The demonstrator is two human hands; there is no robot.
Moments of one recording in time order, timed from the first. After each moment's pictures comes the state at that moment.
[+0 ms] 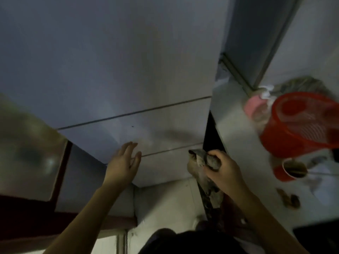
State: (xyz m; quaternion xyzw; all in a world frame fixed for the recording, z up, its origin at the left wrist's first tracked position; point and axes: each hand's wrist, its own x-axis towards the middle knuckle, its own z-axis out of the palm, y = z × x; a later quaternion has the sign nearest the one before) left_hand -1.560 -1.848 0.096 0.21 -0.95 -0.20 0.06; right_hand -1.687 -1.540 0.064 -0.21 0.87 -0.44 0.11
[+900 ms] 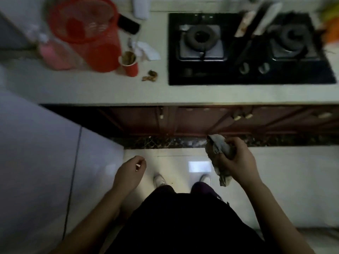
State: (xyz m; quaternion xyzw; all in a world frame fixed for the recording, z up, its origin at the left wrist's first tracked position) left_hand -1.573 -1.745 -0.018 -0.28 -0.86 -0.19 -0.37; right_hand -1.299 -1.532 0.033 0.54 0.75 -0.36 -0.08
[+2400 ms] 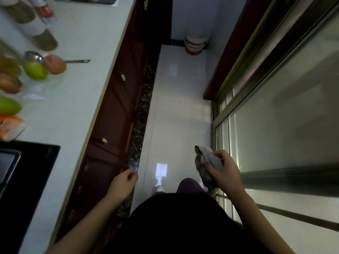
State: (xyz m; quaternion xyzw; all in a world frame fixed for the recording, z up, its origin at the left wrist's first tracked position) left_hand -1.039 -1.209 -0.042 -0.75 -0.48 0.13 -0.44; right_hand -0.788 -1.456 0.006 0.89 0.17 -0.24 -0.35
